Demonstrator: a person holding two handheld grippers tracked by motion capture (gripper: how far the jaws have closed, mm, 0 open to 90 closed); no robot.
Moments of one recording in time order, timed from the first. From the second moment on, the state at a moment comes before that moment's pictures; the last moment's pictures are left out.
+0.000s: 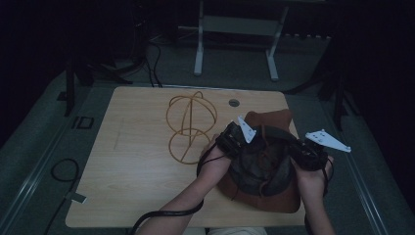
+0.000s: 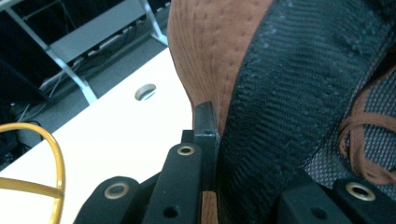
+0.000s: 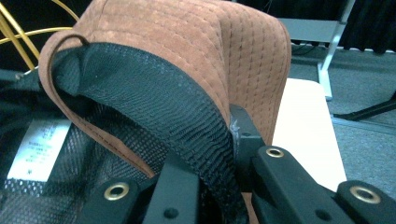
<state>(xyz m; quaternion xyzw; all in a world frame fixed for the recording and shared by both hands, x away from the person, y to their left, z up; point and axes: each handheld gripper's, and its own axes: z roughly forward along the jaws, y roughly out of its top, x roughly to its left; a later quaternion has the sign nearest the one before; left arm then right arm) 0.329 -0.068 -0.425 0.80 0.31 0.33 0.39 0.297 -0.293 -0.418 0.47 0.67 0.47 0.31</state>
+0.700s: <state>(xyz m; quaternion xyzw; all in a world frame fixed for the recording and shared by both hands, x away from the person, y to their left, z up) 0.315 -0.054 -0.403 0.78 0.29 0.33 0.44 0.253 -0.322 -0.409 0.38 0.74 0.50 0.23</state>
